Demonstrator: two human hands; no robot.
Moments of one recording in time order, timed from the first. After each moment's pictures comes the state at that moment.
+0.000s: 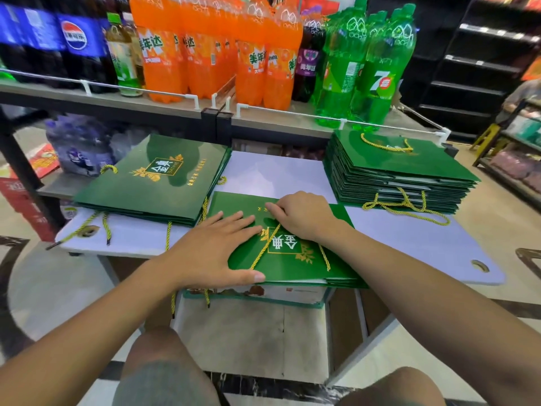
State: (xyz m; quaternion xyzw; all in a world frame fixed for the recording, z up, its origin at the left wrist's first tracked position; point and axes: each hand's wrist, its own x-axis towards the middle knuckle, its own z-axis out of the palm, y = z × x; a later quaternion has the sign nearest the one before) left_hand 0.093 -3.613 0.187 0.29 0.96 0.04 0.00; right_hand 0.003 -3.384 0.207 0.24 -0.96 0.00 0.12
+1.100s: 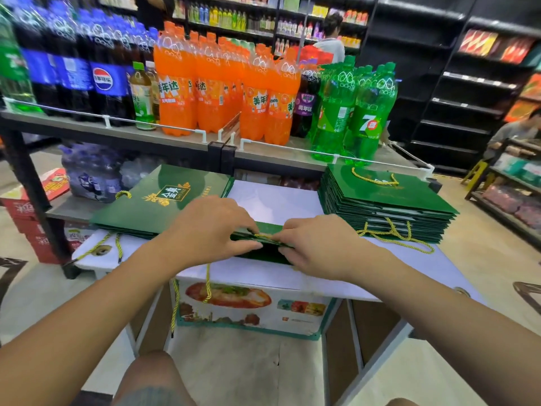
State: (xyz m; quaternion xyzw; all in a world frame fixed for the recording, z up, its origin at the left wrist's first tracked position) left_hand 0.094 -3.615 0.268 0.34 0.89 0.07 -0.28; right_hand 0.109 -3.374 0.301 0.37 -0.91 -0.16 0.11
